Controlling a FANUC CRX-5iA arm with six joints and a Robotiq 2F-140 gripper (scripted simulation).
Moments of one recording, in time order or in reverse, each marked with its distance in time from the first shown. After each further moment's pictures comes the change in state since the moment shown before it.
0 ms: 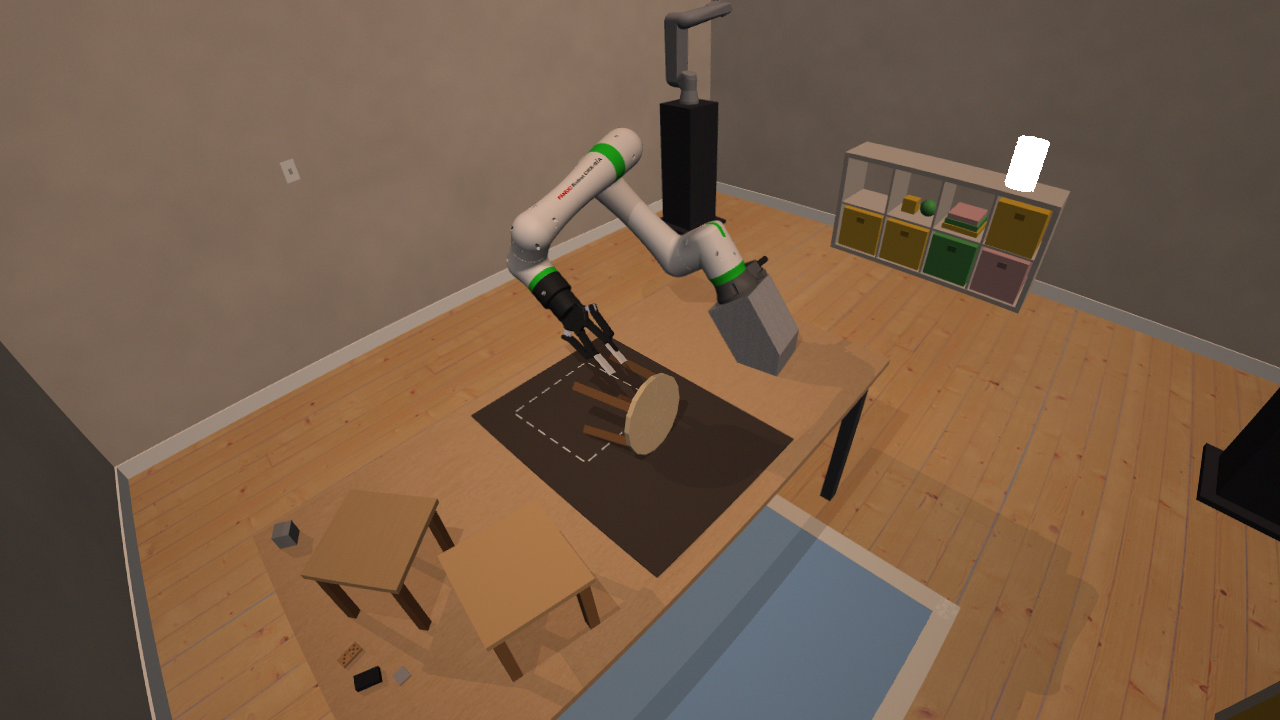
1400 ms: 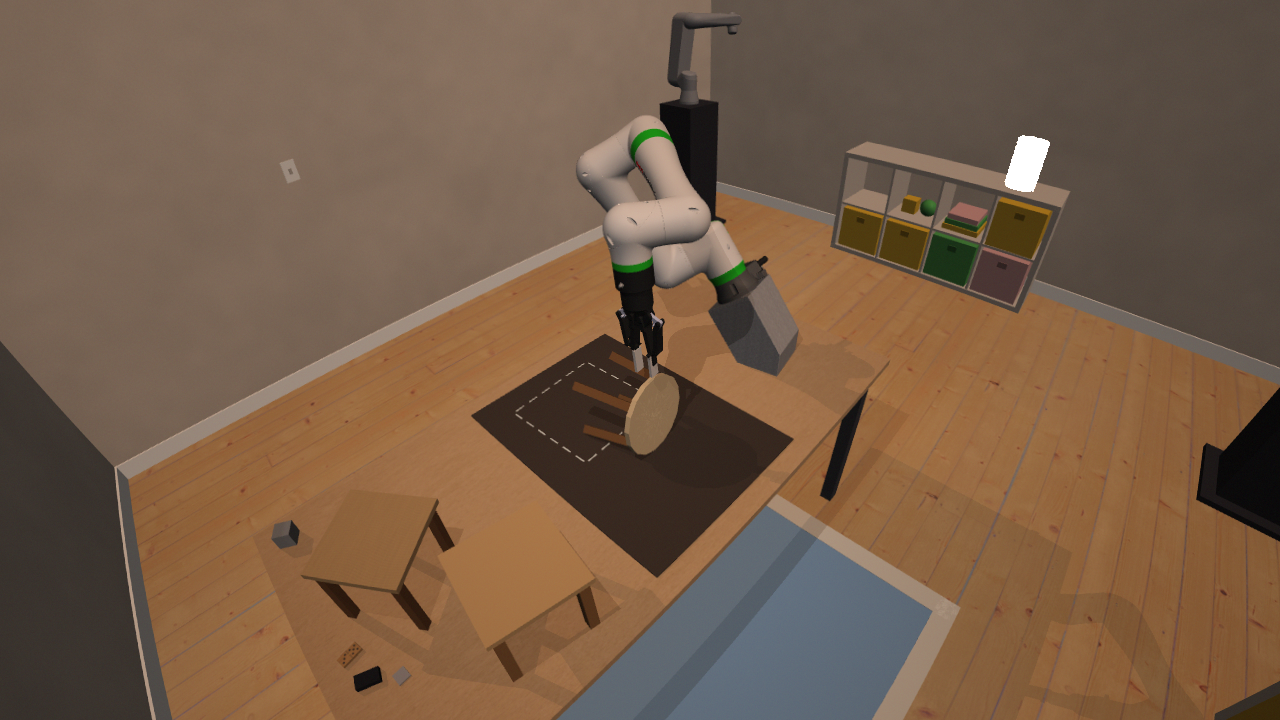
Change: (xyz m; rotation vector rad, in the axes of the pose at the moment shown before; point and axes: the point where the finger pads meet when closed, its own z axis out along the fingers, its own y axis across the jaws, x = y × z) arm -0.001 -0.068 0.069 -0.880 -0.296 0.433
